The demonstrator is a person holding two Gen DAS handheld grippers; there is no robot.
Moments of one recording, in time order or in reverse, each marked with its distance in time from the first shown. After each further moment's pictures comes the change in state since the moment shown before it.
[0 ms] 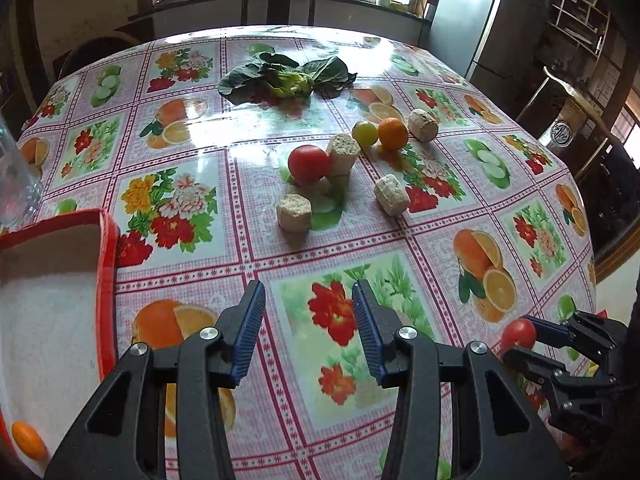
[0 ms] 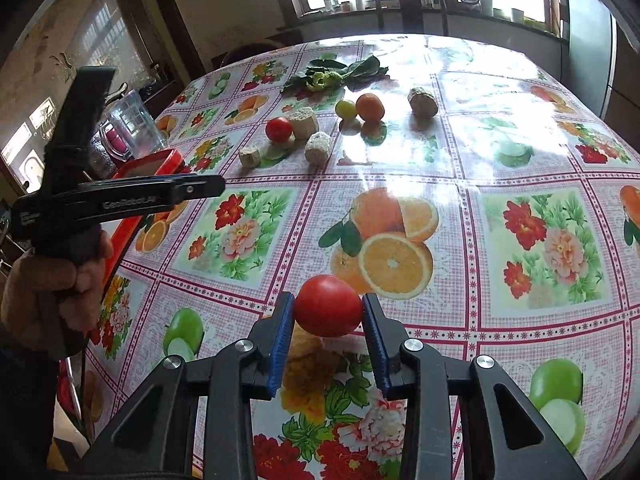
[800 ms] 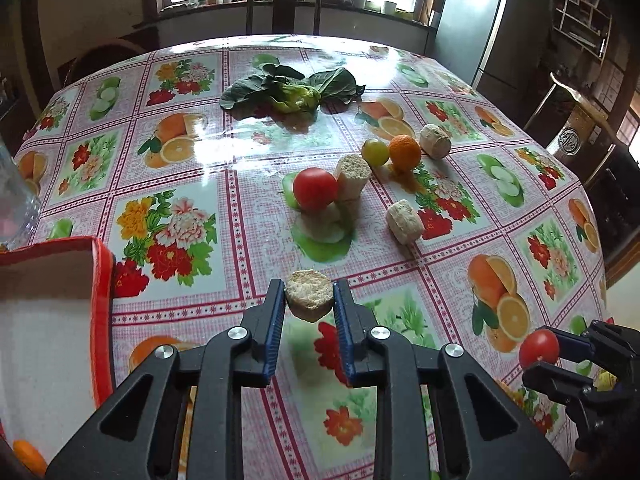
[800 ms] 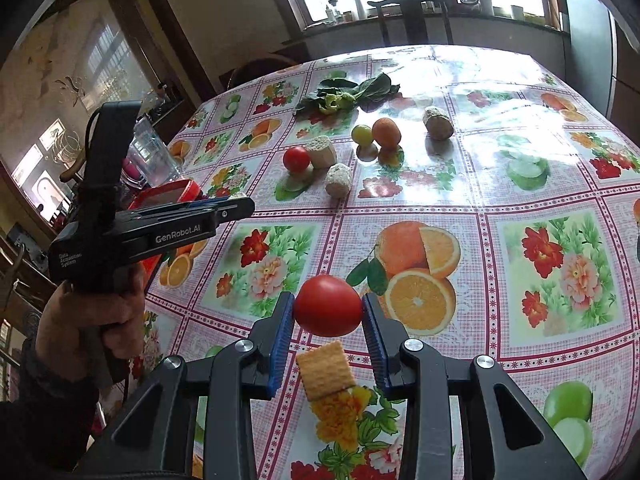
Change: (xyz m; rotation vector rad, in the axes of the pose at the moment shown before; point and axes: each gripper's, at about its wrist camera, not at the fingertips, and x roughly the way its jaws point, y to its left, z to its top) left arm 0.001 0.001 0.006 -0.006 -0.047 0.019; right arm -0.007 0.010 0.017 0.040 -0.041 0.064
